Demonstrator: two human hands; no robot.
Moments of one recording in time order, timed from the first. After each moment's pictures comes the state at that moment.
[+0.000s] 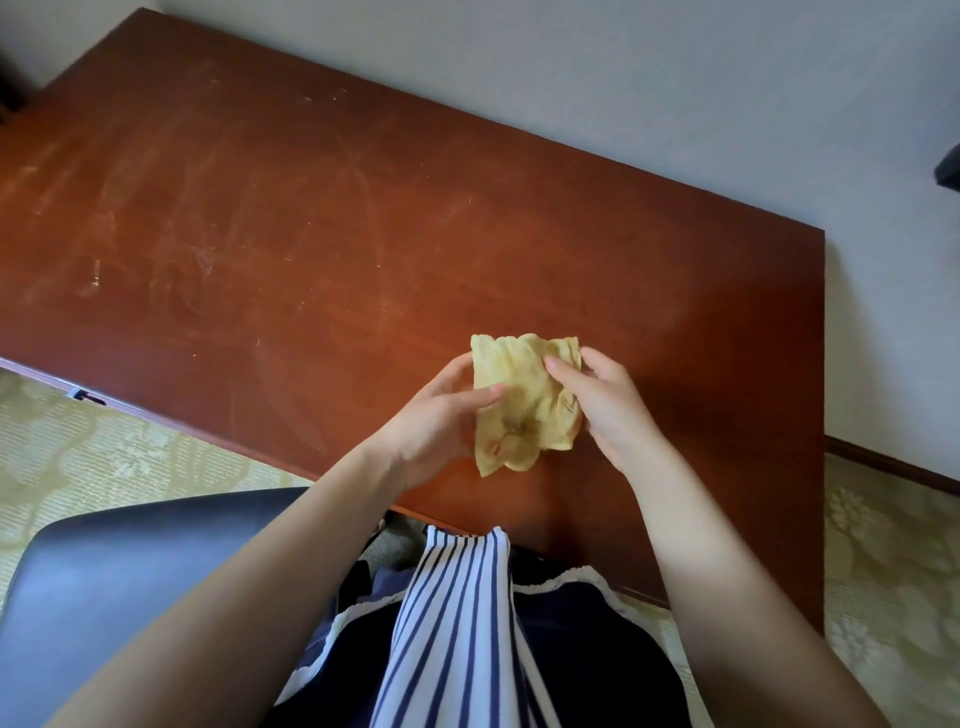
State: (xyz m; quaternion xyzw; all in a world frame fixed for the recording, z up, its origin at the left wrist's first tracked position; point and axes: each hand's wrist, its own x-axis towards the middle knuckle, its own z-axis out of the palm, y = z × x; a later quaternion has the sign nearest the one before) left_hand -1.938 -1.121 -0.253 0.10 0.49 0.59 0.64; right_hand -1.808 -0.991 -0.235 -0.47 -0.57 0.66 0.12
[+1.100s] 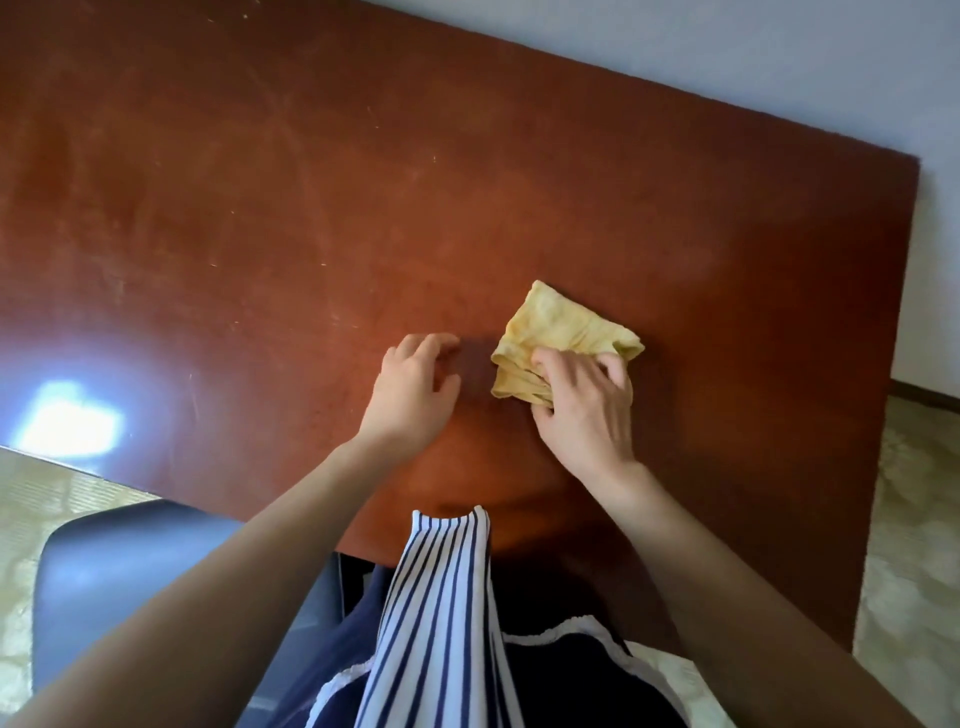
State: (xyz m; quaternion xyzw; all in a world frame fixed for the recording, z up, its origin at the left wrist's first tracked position) left_hand -1.972 -1.047 -0.296 0.36 0.85 0.25 0.29; right_hand -1.819 -0.943 -0.317 -0.31 -0.94 0.09 0.14
